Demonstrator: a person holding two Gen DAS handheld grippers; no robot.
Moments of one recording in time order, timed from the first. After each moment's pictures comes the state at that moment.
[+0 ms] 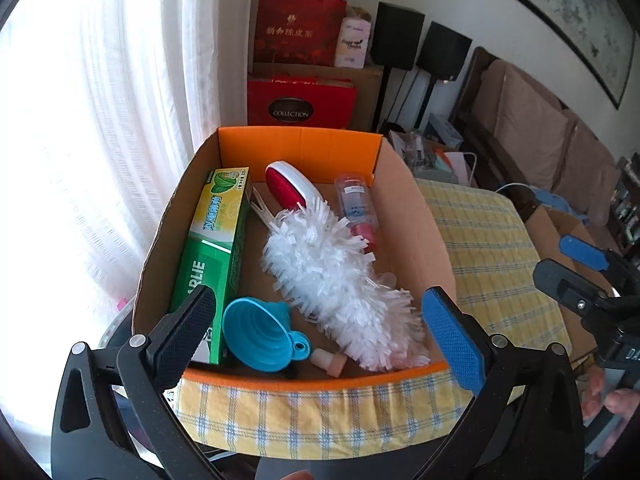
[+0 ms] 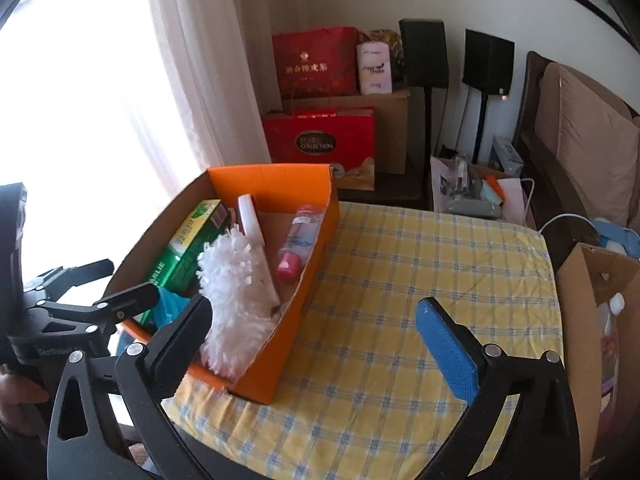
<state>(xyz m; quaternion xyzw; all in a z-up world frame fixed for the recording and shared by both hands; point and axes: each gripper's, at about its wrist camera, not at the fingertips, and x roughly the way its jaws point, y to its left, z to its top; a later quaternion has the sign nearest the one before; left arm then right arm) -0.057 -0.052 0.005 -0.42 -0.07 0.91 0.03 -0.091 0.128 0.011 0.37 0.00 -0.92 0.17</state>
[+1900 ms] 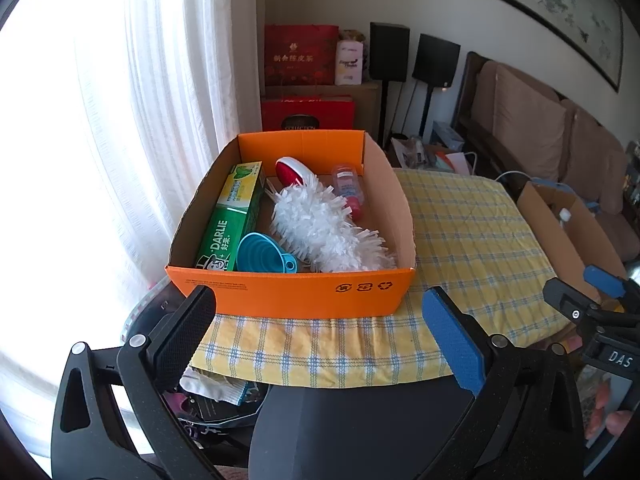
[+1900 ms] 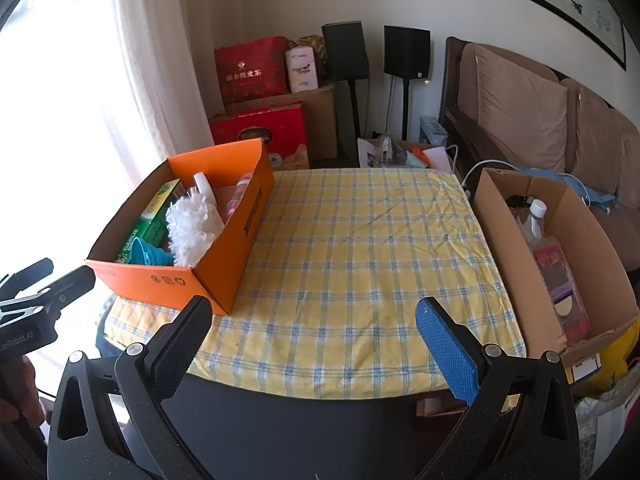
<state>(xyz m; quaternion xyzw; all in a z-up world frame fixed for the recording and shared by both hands) 0.048 -0.013 0.022 -0.37 -0.02 0.93 -0.01 0.020 0.175 -0.002 0.36 -0.03 -0.93 0.06</state>
